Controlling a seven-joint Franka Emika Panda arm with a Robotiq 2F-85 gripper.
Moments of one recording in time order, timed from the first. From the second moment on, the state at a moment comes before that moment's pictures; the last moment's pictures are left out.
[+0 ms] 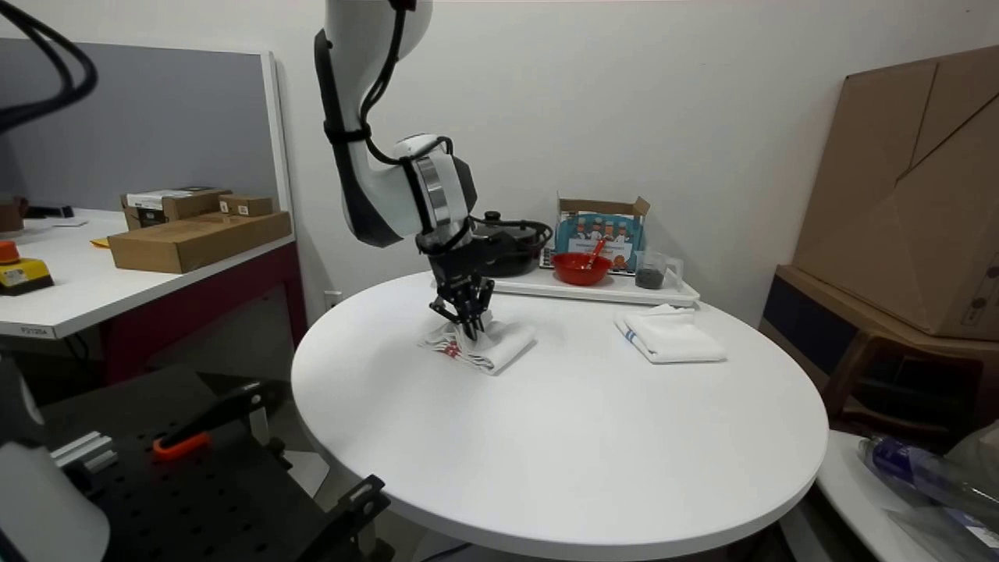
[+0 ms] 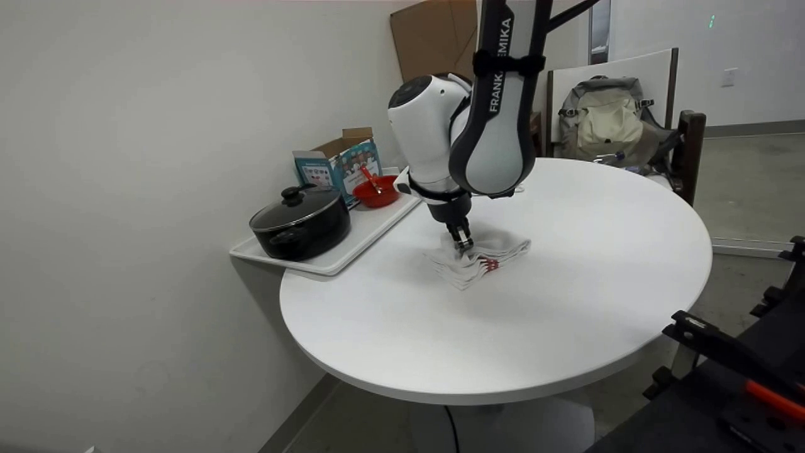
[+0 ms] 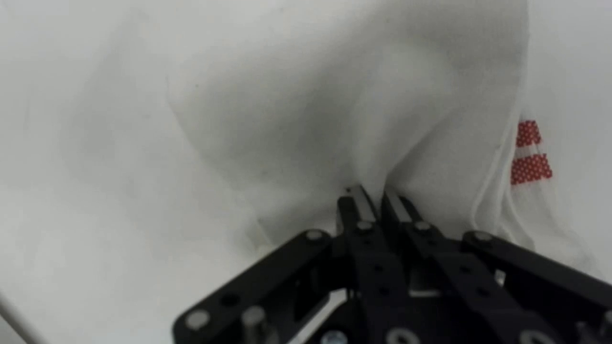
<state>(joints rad) 0.29 0.73 -0.08 -2.02 -0.79 2.82 -0.27</state>
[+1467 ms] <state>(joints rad) 0.13 0.71 -0.03 -2.02 -0.67 2.68 -0.19</state>
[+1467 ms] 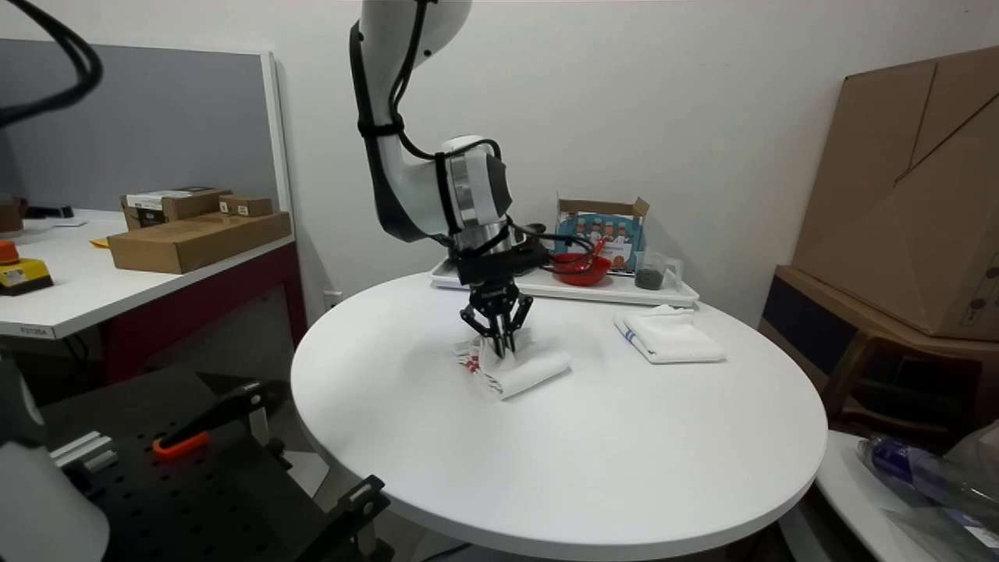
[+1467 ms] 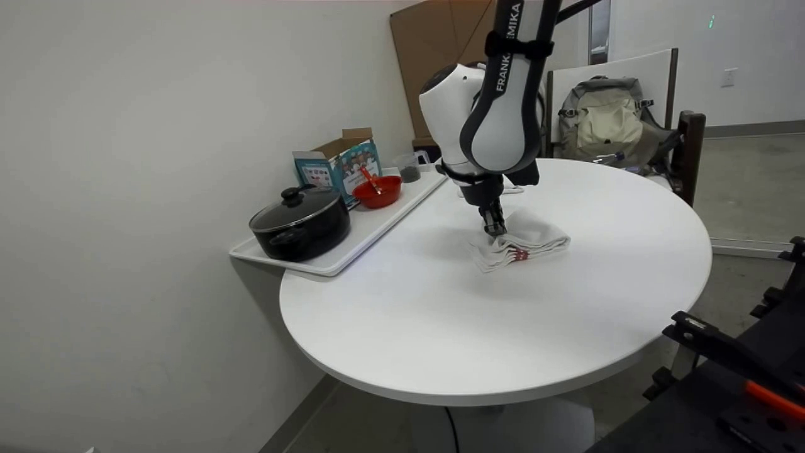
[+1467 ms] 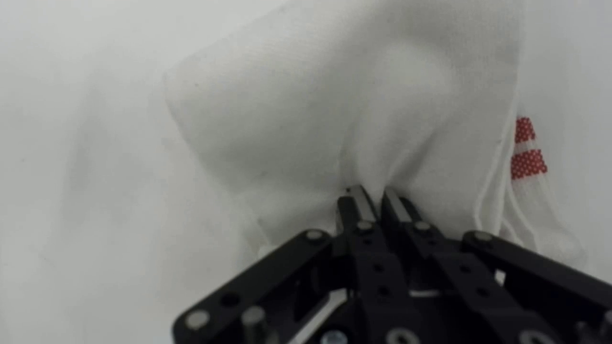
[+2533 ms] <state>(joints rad) 0.29 0.68 0.06 -2.10 -0.78 2.68 -0.20</state>
